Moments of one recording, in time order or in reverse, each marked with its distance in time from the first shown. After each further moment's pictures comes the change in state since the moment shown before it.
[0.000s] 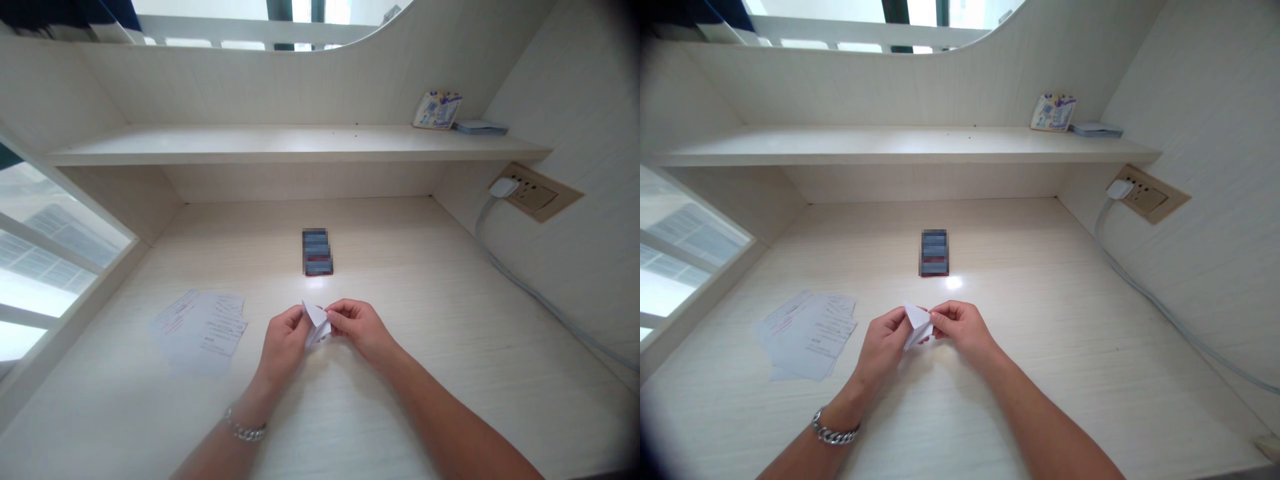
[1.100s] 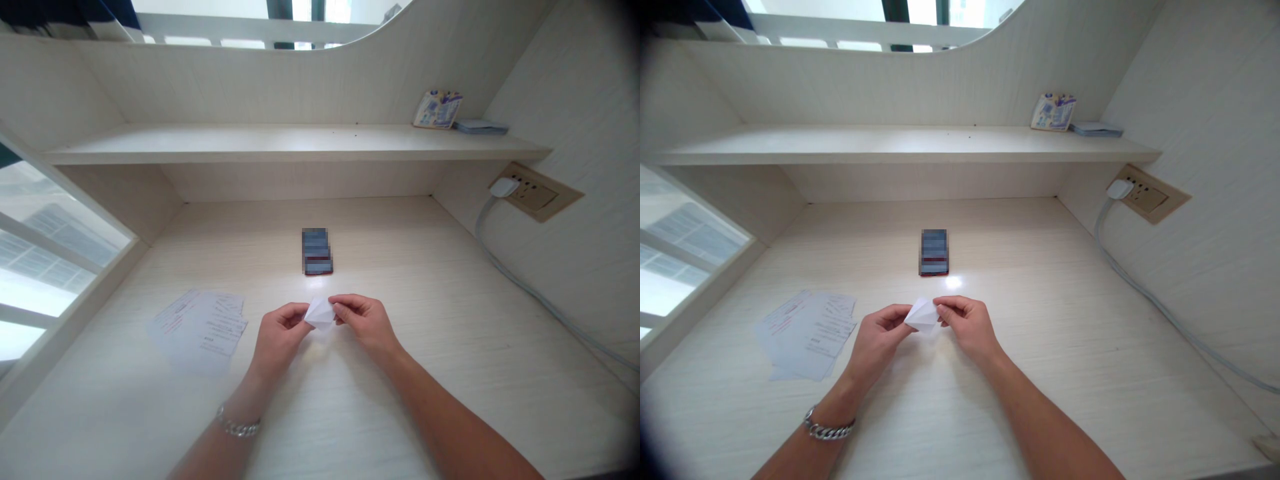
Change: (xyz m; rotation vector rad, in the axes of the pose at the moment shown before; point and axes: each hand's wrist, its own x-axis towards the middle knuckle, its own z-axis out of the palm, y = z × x) left_hand 0.004 0.006 -0.008 -0.116 0.015 0.019; right_hand 0.000 -0.009 -0.004 -0.281 0.177 -0.211
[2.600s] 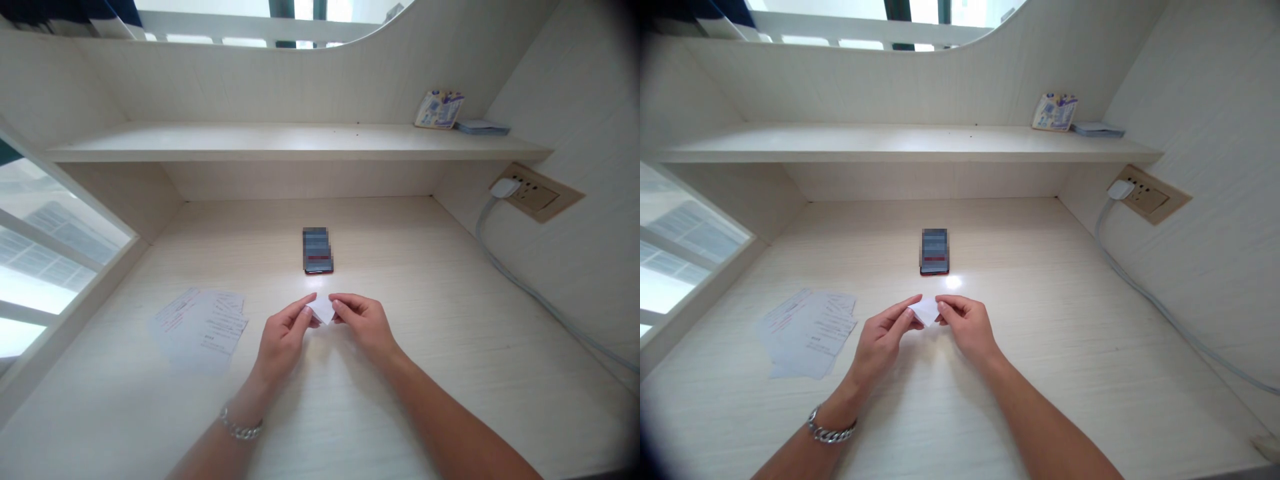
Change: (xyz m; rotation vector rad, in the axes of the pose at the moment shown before) left_hand -0.006 -0.001 0.004 0.082 0.015 0.044; right_hand -0.002 0.002 0.003 -0.003 0.043 0.040
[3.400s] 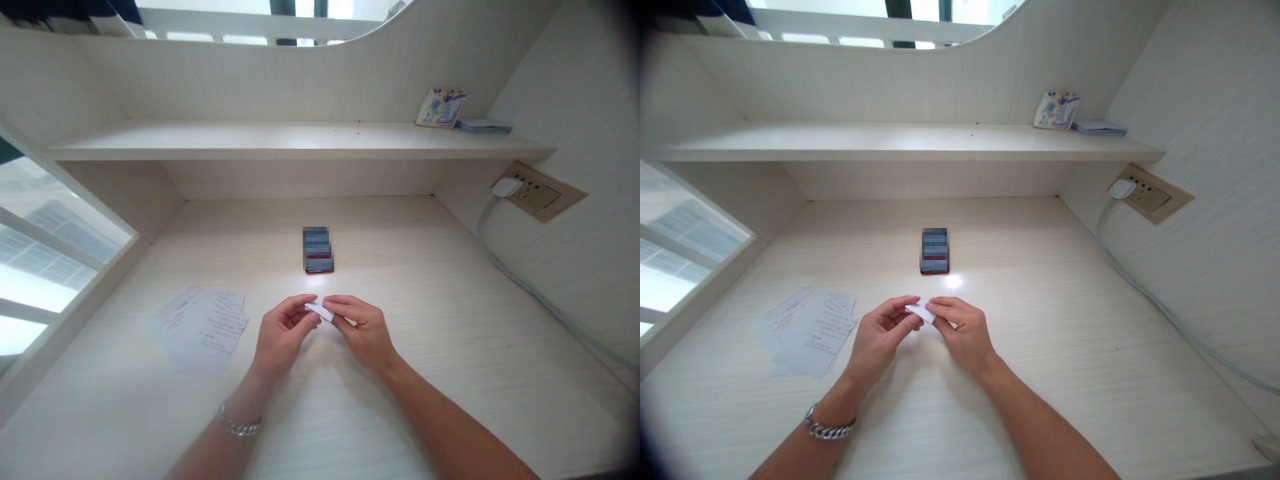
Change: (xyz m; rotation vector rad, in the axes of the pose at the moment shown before) left_hand 0.000 0.007 0.001 -0.121 0.012 -0.018; right_hand -0.011 -0.003 0.003 -0.346 -0.053 -0.497
